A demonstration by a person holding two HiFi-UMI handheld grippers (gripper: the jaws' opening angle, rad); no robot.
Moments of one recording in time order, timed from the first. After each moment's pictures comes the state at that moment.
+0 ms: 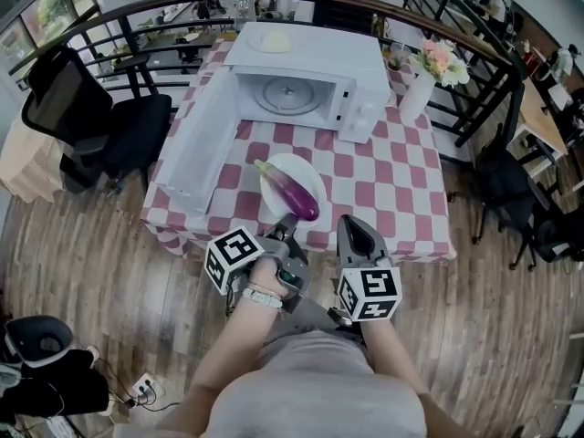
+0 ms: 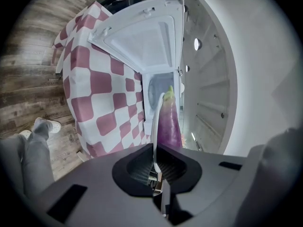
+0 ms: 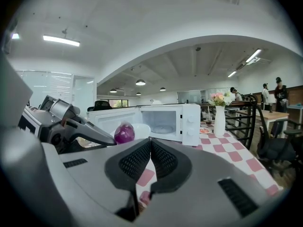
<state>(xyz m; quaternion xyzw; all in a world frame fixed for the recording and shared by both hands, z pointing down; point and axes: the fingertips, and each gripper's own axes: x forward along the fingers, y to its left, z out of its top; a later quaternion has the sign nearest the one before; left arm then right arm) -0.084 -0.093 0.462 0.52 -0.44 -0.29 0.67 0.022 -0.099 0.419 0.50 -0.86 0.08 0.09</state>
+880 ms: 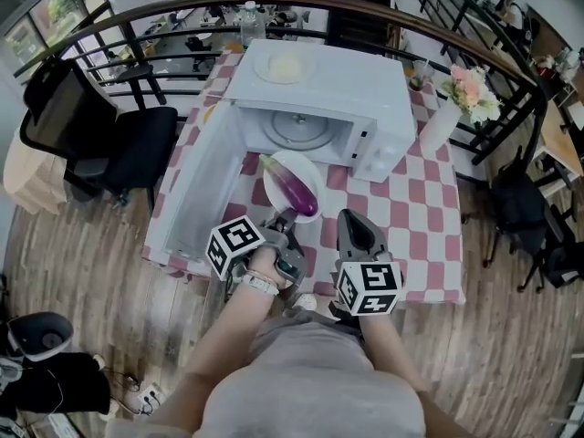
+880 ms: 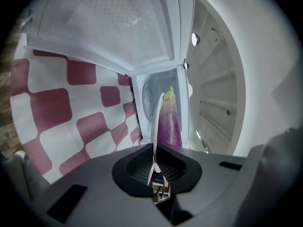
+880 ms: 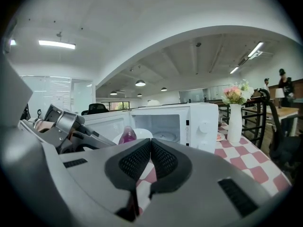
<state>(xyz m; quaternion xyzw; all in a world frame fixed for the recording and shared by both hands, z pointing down) -0.125 -0.250 0.482 0.53 -0.46 -0.27 0.66 -0.015 -0.253 0.419 0.49 -0.86 0.09 0.08</state>
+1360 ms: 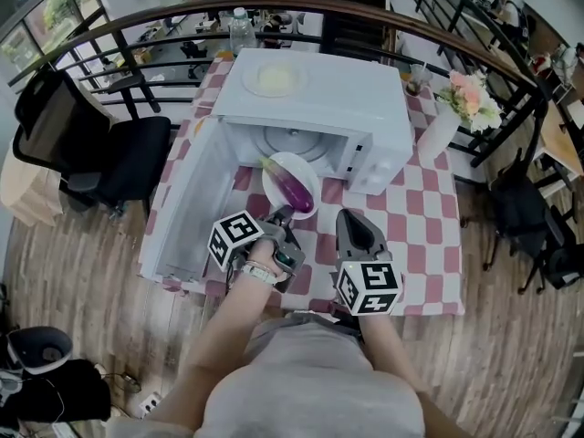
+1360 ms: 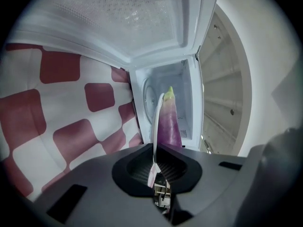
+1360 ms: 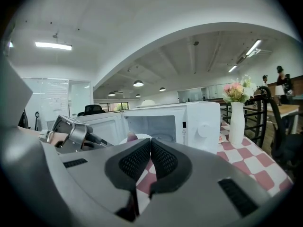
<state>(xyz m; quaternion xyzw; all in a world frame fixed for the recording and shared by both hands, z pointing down) -0.127 -0.313 0.512 0.53 -0.47 -0.25 0.66 -0.010 -0.300 0.423 0.49 -0.86 0.10 0.07</state>
